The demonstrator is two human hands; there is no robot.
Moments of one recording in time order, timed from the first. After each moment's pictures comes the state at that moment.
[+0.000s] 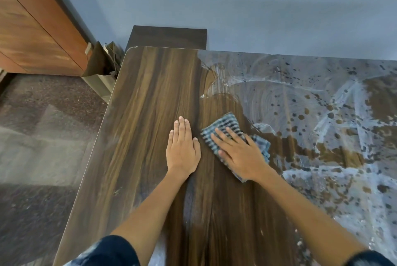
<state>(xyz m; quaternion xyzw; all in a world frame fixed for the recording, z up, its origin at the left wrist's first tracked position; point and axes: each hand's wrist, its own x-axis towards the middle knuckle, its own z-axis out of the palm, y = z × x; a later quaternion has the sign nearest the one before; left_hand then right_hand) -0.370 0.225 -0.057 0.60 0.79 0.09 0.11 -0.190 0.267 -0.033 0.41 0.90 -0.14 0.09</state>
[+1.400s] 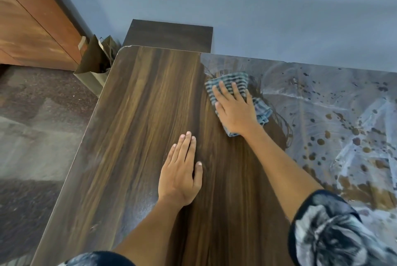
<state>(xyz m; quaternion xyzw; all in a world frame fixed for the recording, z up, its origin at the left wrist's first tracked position) -0.374 0.237 -0.062 0.65 0.74 0.10 0.11 -0.259 0.429 -0.041 0.49 0.86 -0.10 0.06</state>
